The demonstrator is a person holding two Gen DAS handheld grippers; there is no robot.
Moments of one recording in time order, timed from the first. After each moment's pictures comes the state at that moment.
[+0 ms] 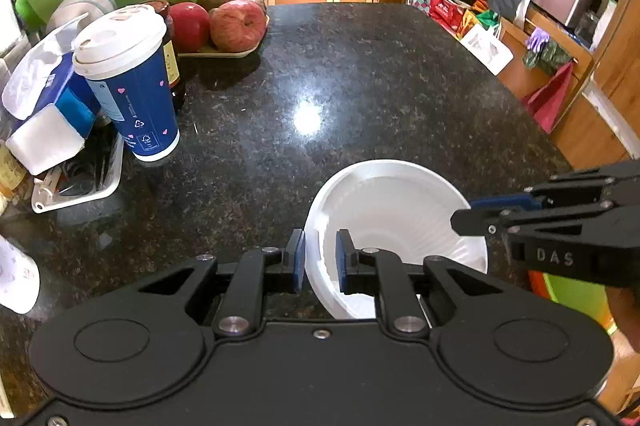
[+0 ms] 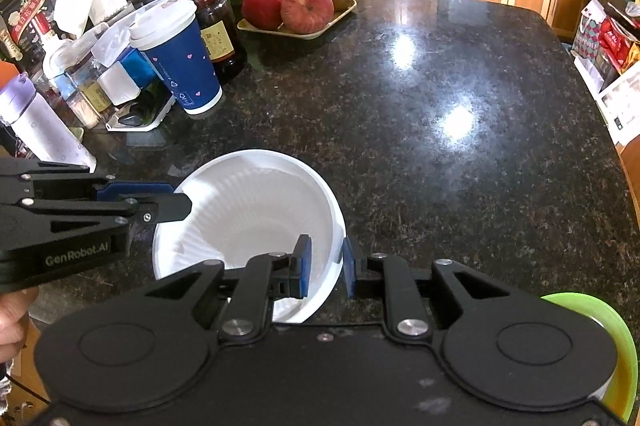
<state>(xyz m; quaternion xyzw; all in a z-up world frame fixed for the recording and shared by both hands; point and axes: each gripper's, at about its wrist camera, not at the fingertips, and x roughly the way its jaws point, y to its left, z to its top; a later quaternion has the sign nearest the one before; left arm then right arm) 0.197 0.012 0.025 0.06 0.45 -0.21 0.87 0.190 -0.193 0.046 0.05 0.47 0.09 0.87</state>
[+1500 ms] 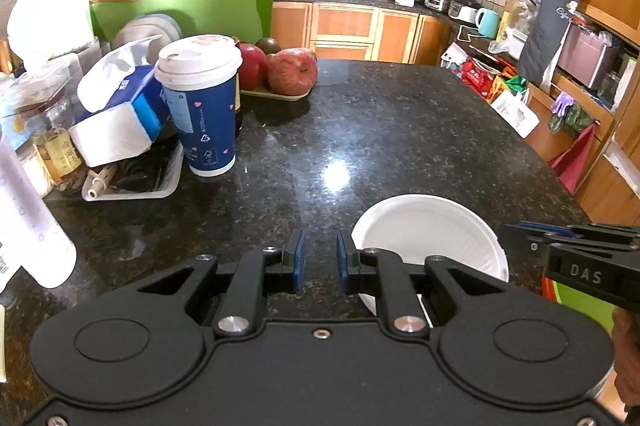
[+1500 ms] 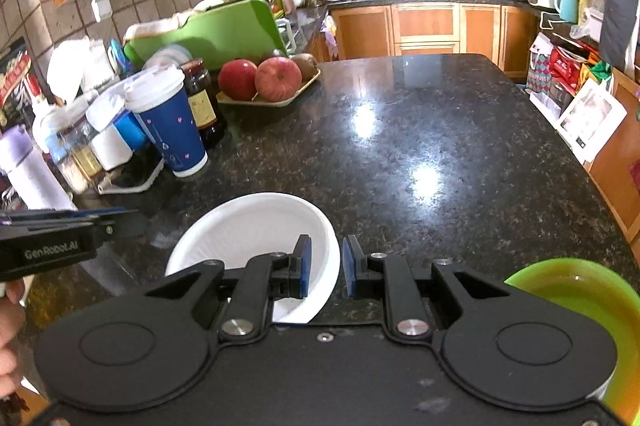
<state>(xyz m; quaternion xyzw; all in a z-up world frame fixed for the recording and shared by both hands) 0.161 0.044 0.032 0.01 0.36 -0.15 0.92 0.137 -0.191 0.046 0.09 0.36 0.02 0.93</state>
